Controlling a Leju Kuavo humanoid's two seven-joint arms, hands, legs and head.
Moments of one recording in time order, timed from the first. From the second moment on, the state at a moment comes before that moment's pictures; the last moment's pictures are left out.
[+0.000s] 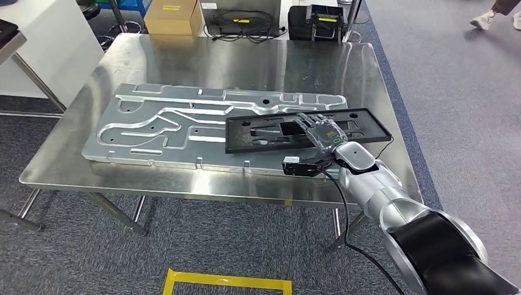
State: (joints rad) left arm -0.14 0.00 1.23 -0.23 -0.98 0.03 -0.49; right arm -0.97 -0.06 0.51 -0.32 1.35 -0.40 -0.25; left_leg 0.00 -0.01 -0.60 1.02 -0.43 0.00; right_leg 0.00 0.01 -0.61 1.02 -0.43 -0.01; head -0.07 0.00
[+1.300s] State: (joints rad) left arm -0.07 -0.02 1.22 -0.23 -0.94 0.02 -0.50; right arm -0.31 -0.23 -0.15 -1.50 0.25 -0.70 -0.68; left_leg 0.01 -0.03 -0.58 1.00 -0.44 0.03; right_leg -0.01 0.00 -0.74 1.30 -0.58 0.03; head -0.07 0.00
